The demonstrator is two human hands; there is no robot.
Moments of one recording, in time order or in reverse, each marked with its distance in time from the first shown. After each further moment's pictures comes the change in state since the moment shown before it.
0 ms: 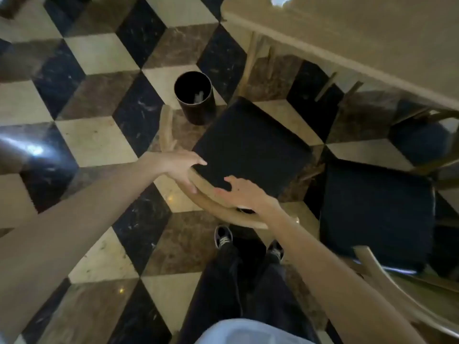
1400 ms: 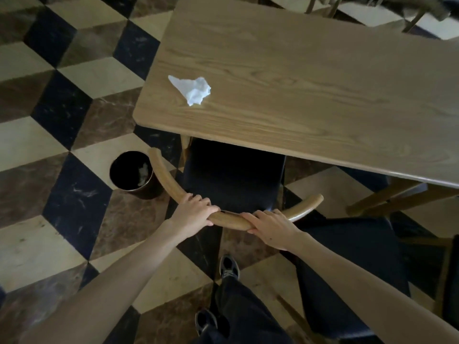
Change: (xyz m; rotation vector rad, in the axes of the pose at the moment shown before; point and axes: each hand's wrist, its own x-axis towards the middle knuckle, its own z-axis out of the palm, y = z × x) left_hand 0.223 0.076 -0.176 0.358 0.368 0.269; right_hand 0.085 0.131 -0.253 -0.564 0.231 -0.137
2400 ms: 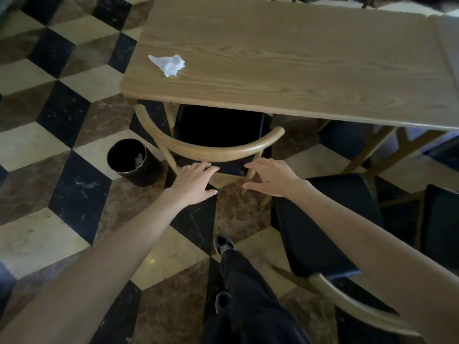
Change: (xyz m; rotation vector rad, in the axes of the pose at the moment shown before) left_hand -0.072 0.136 -0.005 -0.068 0.153 -0.081; right_hand -0.134 -0.007 0.003 0.093 0.262 0.140
